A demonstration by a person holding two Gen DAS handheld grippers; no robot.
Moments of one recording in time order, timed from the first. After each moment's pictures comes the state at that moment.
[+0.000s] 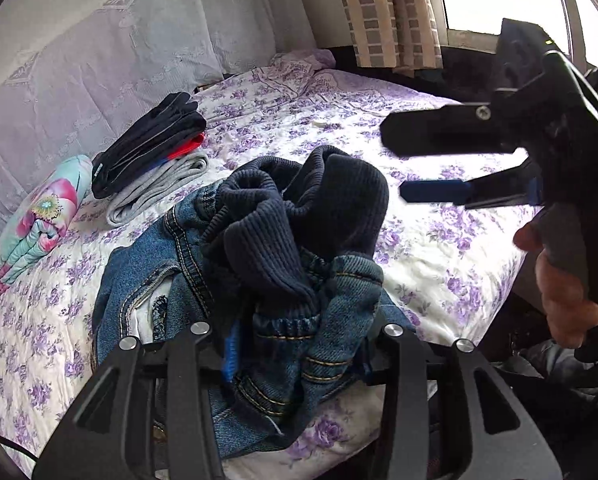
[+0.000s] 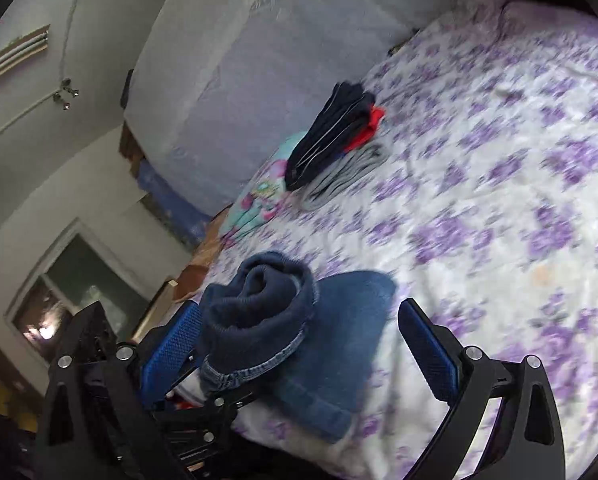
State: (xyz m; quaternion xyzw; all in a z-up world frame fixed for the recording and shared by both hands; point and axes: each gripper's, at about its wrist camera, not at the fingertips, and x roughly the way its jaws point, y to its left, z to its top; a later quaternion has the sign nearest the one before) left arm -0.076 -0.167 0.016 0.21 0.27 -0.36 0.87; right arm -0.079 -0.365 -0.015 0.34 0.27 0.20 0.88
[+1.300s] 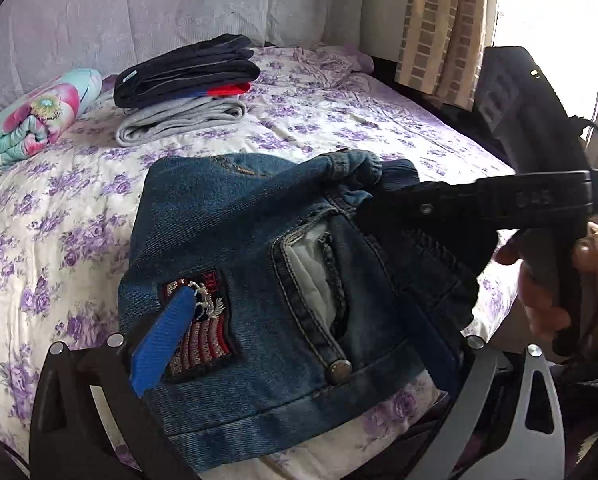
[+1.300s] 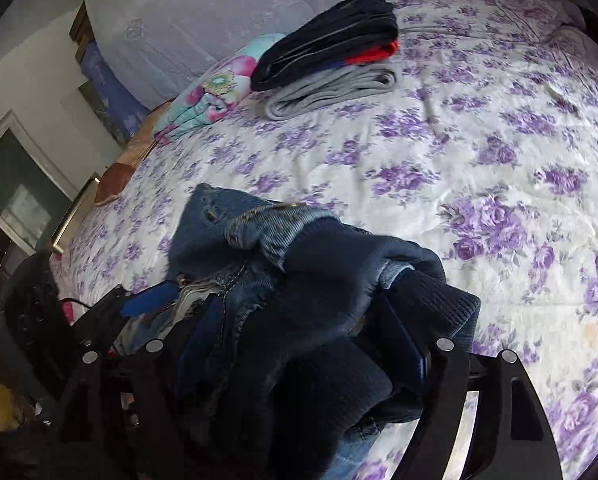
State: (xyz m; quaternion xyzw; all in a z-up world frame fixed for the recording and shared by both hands) left arm -0.016 -0.096 -0.028 0.08 0.33 -0.38 0.86; right arm 0.001 -0.293 -0.029 0.17 0.41 0.11 0.89
